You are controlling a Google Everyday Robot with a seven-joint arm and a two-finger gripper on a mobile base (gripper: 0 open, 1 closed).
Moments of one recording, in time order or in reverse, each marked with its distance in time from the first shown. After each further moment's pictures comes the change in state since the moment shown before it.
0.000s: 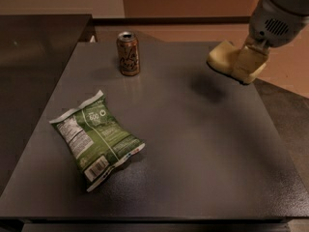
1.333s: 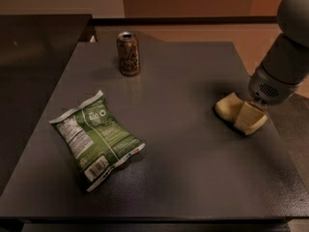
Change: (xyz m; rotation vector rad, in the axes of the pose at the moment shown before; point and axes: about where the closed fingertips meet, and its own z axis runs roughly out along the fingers) arm 0.075 0.036 0.101 -0.104 0.107 0.156
